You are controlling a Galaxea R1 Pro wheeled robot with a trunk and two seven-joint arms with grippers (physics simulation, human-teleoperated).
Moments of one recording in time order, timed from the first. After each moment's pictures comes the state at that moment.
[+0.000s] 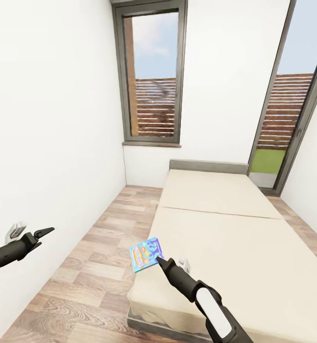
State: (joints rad) left arm -0.58 0.29 0.79 -1.07 0.05 0.97 -0.82; right arm -0.36 0.11 0.26 -0.94 -1.12 0.36 0.26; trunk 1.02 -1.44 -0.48
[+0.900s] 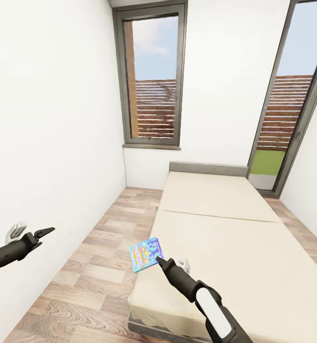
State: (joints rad) left arm -0.58 0.28 0.79 -1.07 0.05 0.96 -0.82; right arm -0.36 0.11 0.26 -0.94 -1.12 0.35 0.26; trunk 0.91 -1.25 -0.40
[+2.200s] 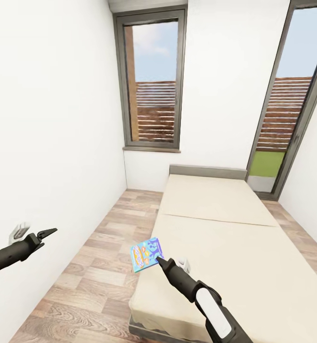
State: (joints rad) left arm -0.58 0.27 0.78 -1.07 0.05 0.96 -0.81; right arm -0.36 0.11 0.26 -0.93 -1.12 0.35 0.26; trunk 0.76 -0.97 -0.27
